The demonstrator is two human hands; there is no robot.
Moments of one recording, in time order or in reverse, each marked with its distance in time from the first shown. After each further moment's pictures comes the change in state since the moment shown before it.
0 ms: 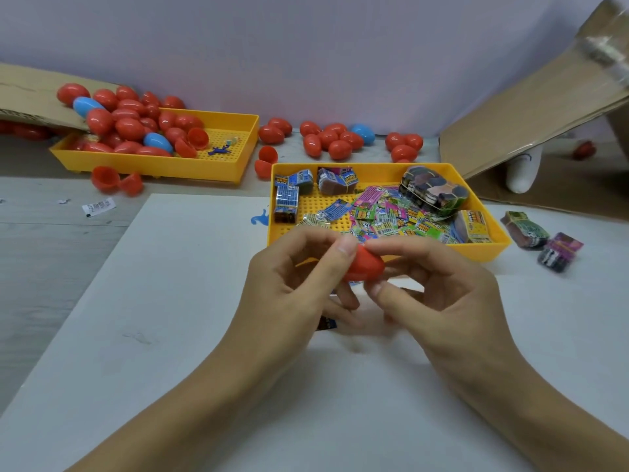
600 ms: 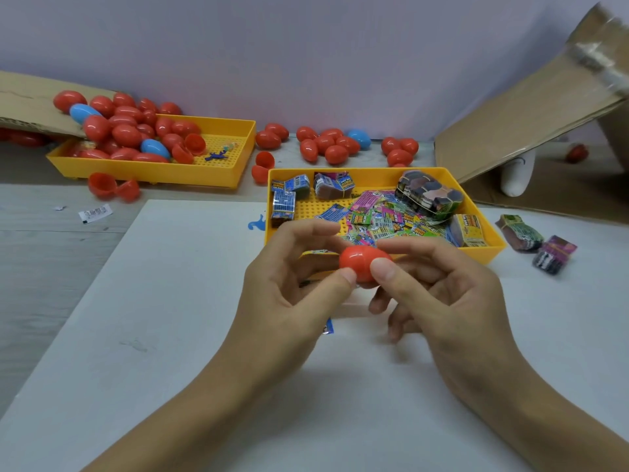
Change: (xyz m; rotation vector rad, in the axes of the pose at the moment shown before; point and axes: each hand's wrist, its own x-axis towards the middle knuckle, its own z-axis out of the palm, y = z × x) left_hand -0.003 -0.002 -0.001 0.013 -0.014 0.106; right_hand 0.001 -0.007 -0.001 0.122 0.095 0.112
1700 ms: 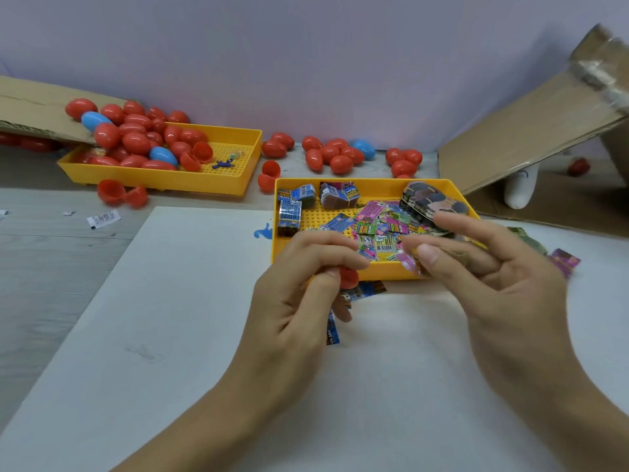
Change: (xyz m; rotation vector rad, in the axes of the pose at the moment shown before) left_hand -0.002 -0.001 0.000 0.173 0.033 0.190; right_hand 0.015 -0.001 -0.022 -0.058 0.132 -0.152
